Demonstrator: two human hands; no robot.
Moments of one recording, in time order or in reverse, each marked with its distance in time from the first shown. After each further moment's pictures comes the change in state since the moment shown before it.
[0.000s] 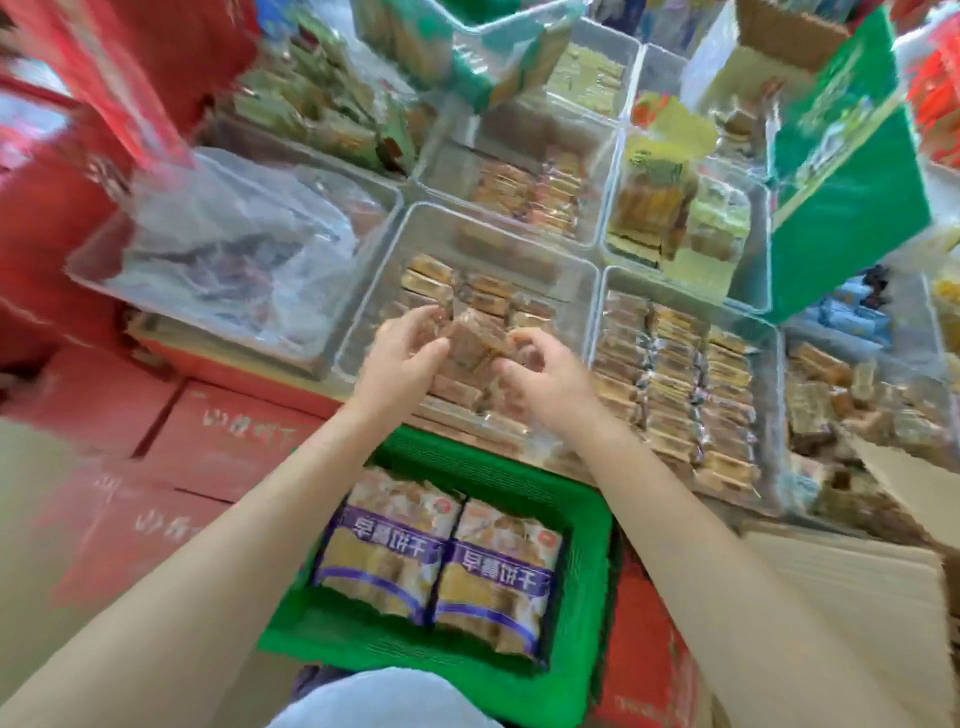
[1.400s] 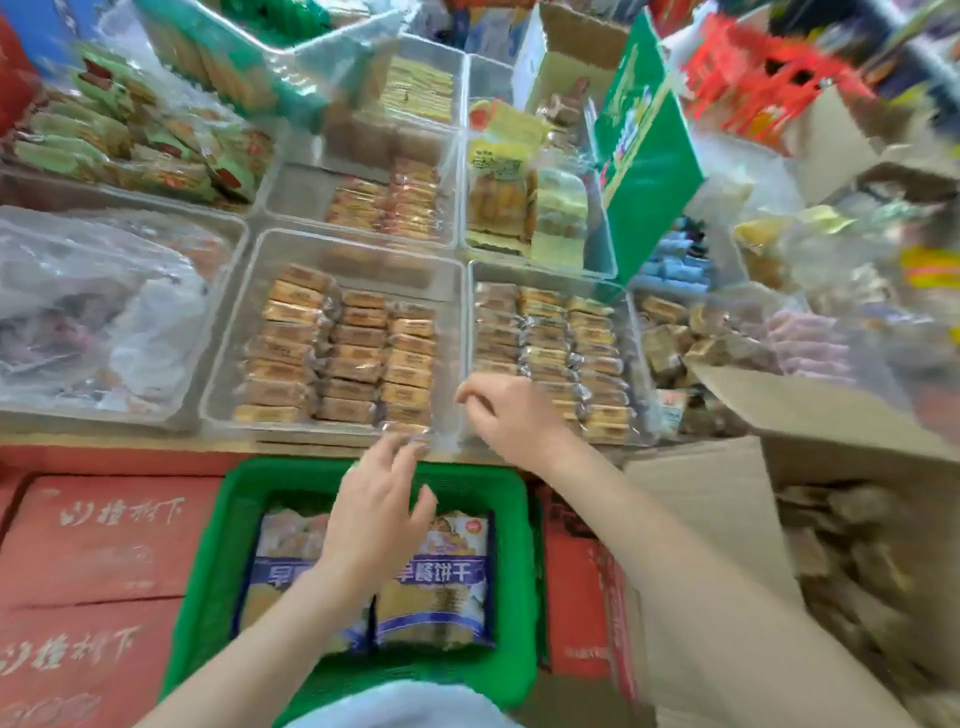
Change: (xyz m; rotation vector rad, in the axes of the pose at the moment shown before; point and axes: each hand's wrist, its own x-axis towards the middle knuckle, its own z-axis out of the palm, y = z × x) left_hand -0.093 -0.014 0.076 0.623 -0.212 0.330; right_hand -0.057 0.031 -0.048 -0.544 0.072 -0.110
